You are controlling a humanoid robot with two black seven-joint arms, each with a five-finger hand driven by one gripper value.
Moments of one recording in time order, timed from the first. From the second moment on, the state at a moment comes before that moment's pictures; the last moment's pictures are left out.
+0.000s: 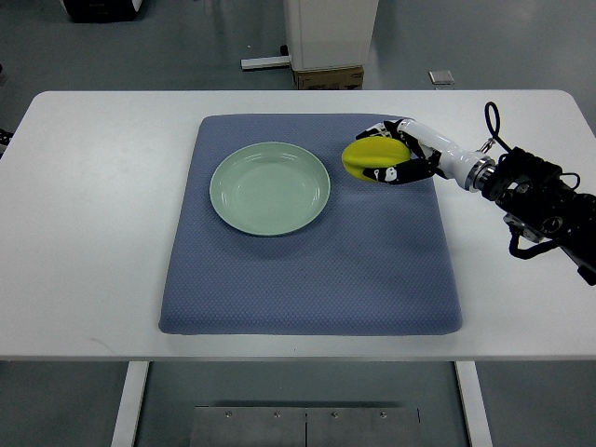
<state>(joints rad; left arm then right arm) -0.04 0.00 -0.10 -0.22 0.09 0.06 -0.20 1.09 -0.17 -0.08 0.43 -0.53 0.18 0.59</state>
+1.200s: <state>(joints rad) -0.04 0.00 -0.10 -0.22 0.09 0.06 -0.20 1.24 0.00 -0.08 0.43 -0.54 0.18 0.47</state>
